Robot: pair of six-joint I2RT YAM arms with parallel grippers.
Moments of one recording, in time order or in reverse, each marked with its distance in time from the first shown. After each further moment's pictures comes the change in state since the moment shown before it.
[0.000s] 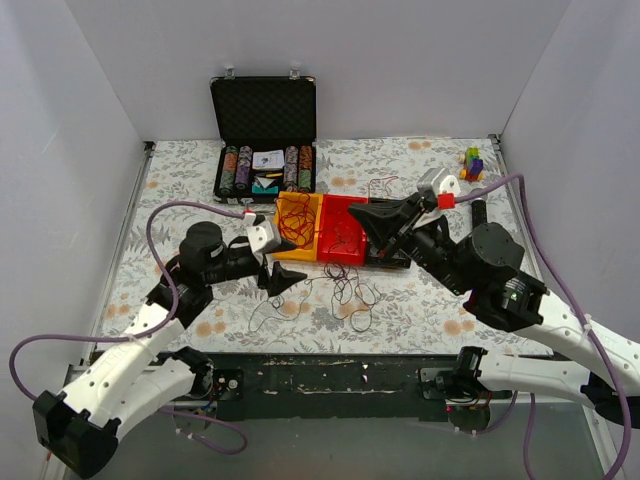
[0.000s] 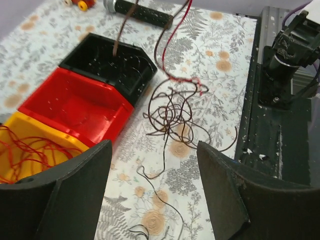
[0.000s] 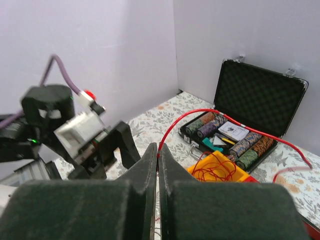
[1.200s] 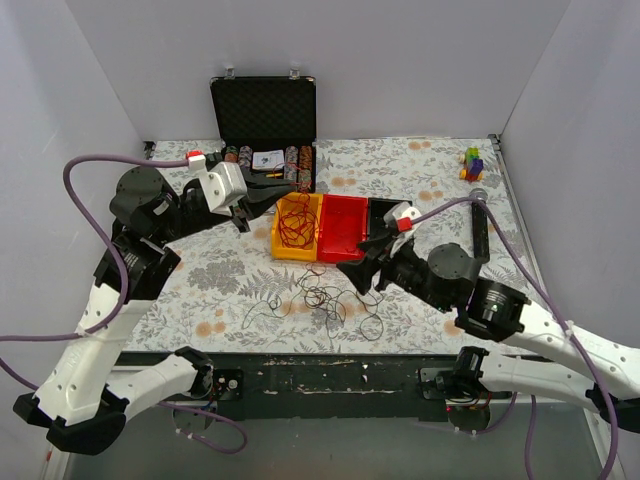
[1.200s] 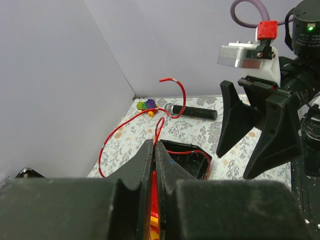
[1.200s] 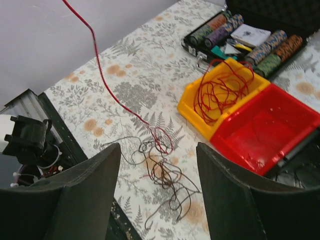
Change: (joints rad) left arm 0.000 0.176 0.658 -0.140 -0.012 0.089; right arm 0.000 -0.114 -0.225 -0.240 0.019 0.203
